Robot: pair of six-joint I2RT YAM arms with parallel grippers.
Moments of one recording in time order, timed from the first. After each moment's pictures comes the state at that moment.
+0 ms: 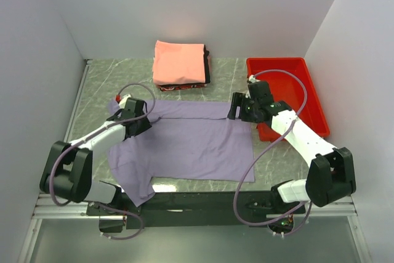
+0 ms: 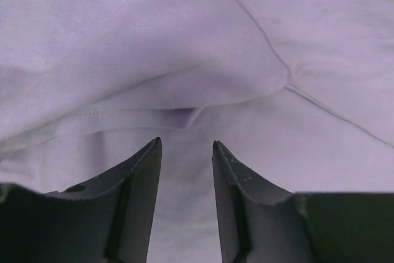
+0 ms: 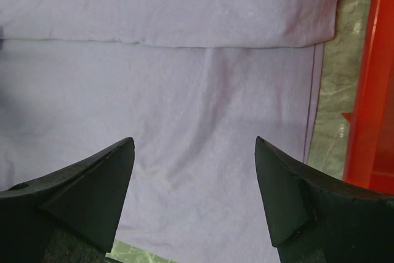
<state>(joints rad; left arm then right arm) -0.30 1.38 0.73 -0.26 -0.23 -0.77 0.33 1.35 0.99 -0.50 -0.06 0.44</state>
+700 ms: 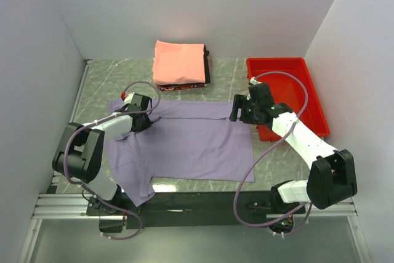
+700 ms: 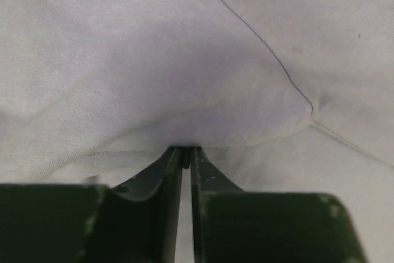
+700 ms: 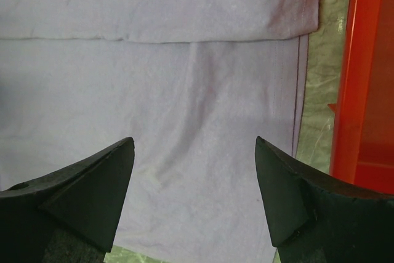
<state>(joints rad) -0.30 1.59 0.83 -0.25 -0.27 -0.75 0.33 1.33 0.96 -0.50 -0.02 0.43</state>
